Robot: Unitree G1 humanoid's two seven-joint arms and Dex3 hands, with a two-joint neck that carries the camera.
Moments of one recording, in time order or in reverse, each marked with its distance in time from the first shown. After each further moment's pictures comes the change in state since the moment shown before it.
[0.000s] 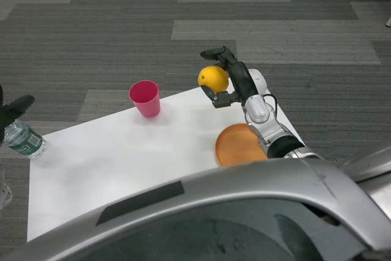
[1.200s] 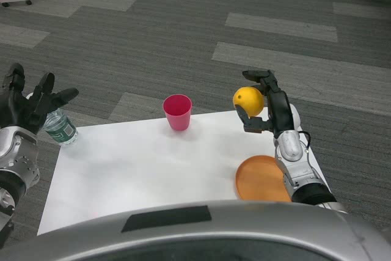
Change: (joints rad) left arm 0.000 -0.002 0.007 -0.003 0.007 0.000 0.000; right arm 0.046 -0.002 0.000 -0.108 0.053 -0.008 0.000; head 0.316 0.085
